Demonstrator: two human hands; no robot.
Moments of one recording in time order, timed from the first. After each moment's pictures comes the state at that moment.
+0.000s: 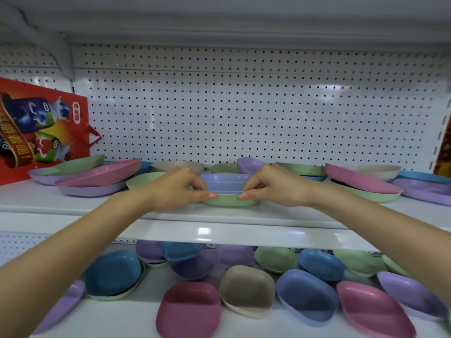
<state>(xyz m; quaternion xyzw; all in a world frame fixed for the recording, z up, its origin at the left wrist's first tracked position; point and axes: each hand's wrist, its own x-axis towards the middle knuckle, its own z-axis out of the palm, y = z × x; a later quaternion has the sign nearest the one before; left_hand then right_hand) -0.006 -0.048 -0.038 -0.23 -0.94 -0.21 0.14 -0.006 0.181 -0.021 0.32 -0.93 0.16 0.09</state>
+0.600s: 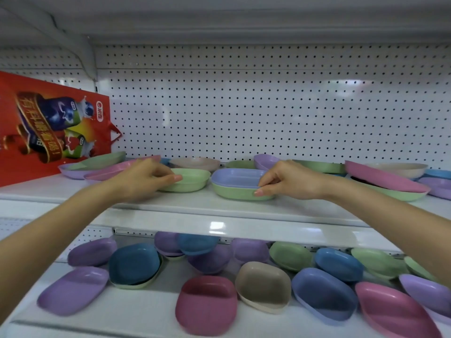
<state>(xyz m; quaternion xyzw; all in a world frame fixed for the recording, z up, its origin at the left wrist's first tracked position) -0.003 -0.131 -0.037 -0.14 -0.95 -0.22 0.17 -0.012 0.183 -0.020 0.34 -0.93 0.16 0.07</state>
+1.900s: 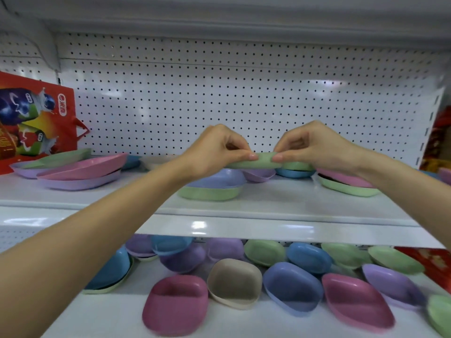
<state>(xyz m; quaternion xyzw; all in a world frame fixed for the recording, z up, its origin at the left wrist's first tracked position) 0.002 0.035 0.006 -0.36 -0.83 -0.36 0.21 0.015 0.250 0.025 0.33 -0.86 0.35 0.15</state>
